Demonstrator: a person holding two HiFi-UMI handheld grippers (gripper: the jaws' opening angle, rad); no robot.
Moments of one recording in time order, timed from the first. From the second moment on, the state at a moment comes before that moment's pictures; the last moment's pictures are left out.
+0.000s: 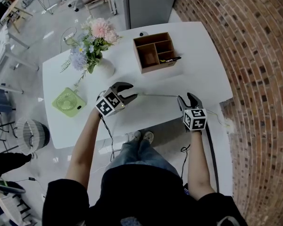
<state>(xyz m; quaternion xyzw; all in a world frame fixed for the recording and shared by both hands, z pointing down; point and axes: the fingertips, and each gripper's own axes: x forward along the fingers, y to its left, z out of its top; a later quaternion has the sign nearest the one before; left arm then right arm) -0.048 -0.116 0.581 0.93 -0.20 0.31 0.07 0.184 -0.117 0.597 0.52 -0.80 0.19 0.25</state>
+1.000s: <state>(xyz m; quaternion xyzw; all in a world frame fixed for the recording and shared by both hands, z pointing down) -0.045 -0.149 0.414 0.88 -0.46 0.06 0.05 0.182 -0.110 0.414 0.61 -0.79 0.06 0.03</state>
